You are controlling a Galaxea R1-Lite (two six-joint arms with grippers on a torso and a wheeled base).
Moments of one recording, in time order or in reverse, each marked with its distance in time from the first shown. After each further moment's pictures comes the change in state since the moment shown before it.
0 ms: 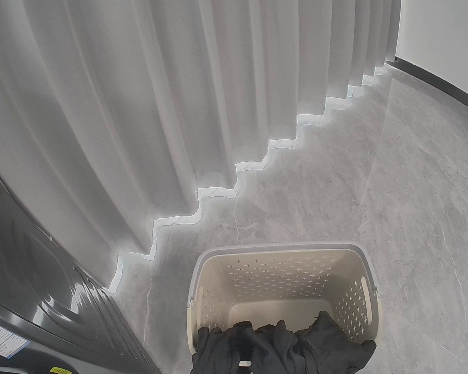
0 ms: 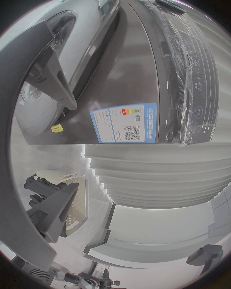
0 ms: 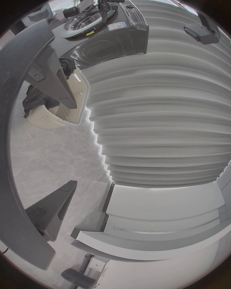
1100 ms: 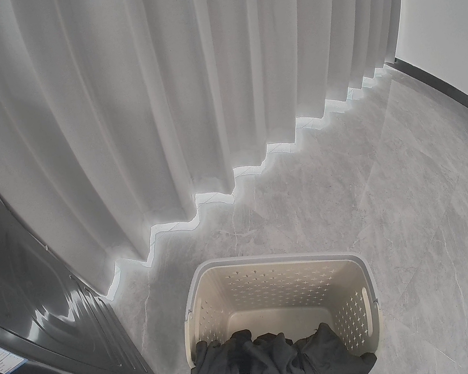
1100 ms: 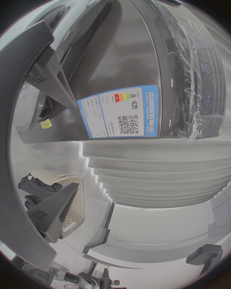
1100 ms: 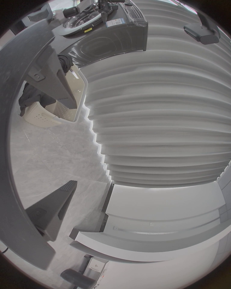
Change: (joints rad) left arm 0.000 0.000 -0.001 -0.006 -0.005 0.000; right arm 0.000 0.000 0.000 0.000 0.000 0.000
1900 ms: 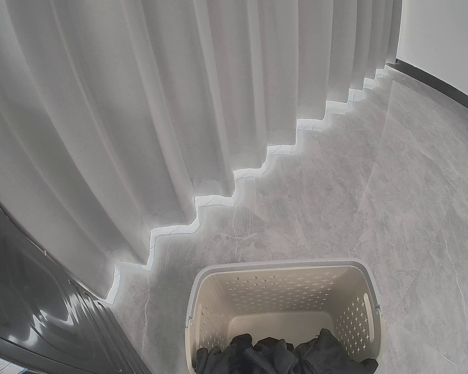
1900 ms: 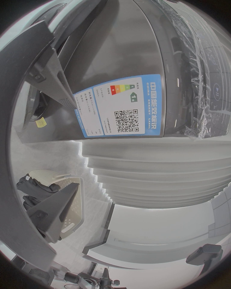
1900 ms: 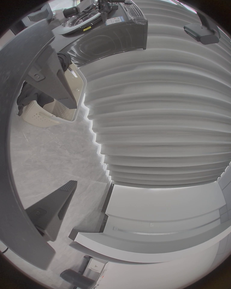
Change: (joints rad) left arm 0.000 0.001 0.000 0.000 -0.002 0.000; right arm 0.000 0.000 0.000 0.000 0.000 0.000
